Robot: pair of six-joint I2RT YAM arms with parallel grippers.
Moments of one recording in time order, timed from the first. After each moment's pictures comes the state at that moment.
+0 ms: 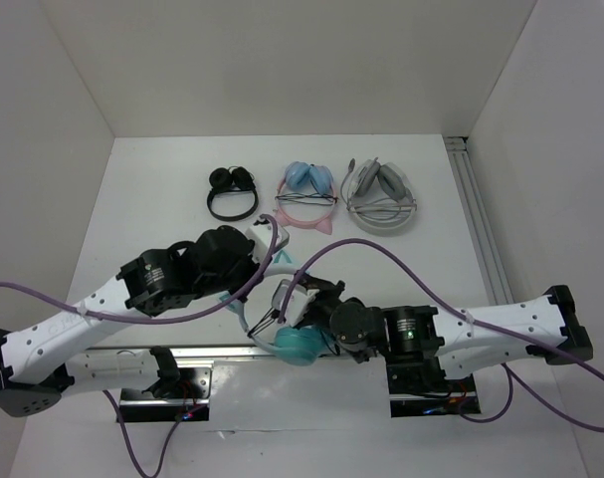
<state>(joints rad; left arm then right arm) -1.03 1.05 1.23 -0.93 -0.20 -0.11 1.57 1.05 0.92 -0.10 0.84 -0.53</state>
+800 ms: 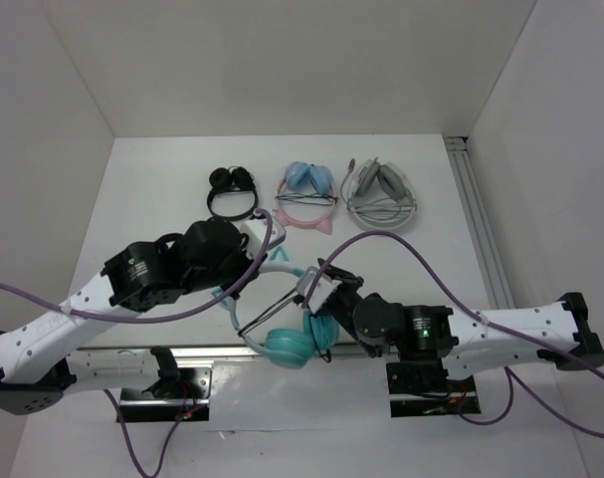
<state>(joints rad) -1.03 1.06 1.37 -1.04 -0.17 -0.06 1.54 0.92 0.82 -0.04 0.90 -0.51</state>
